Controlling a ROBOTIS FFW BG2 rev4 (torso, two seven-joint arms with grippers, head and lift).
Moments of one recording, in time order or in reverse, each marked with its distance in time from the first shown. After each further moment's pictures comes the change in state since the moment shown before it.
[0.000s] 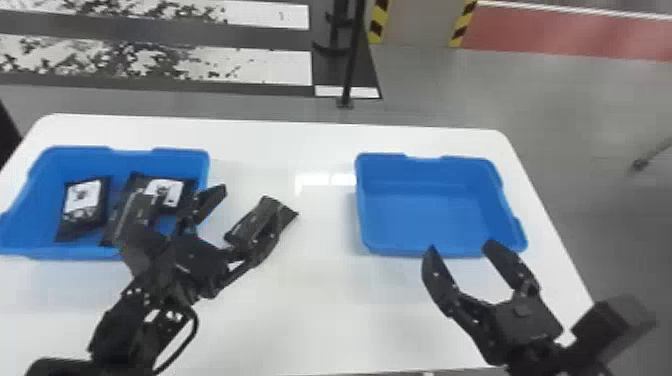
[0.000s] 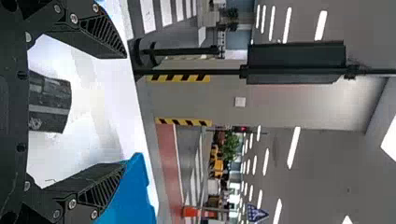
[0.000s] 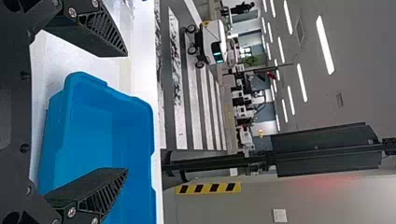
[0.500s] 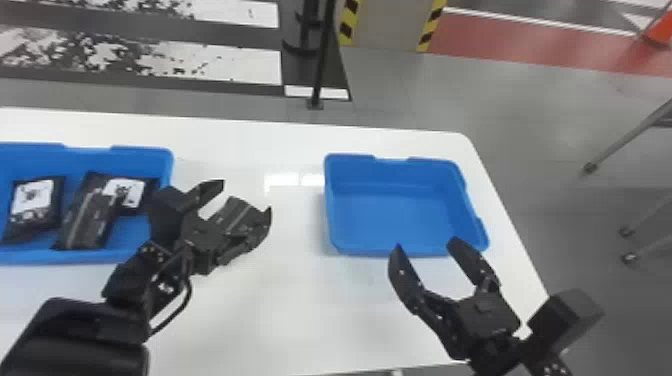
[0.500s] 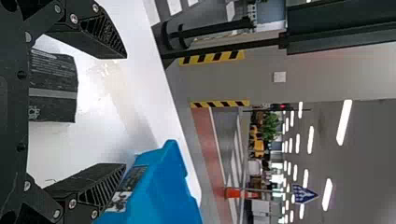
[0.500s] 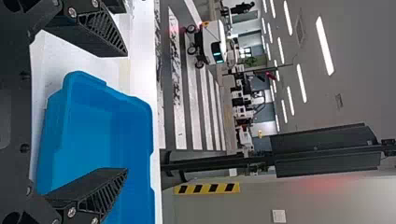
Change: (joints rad) left arm -0.202 -0.042 -0.050 0.172 -0.156 0.172 -0.014; right arm -0.006 -0.001 0.000 0.002 0.004 0.000 0.000
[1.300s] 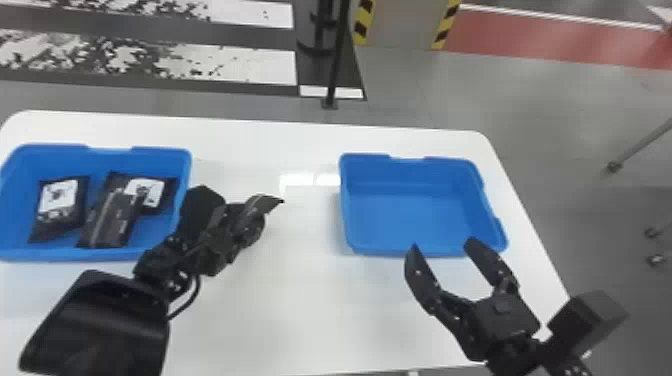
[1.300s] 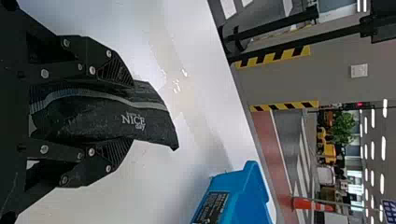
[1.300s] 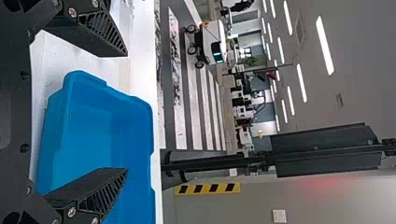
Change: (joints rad) left arm -0.104 0.011 0.008 0.131 -0.122 0.177 -0.017; right arm -0.004 -0.002 0.000 0.007 -0.004 0.000 0.000
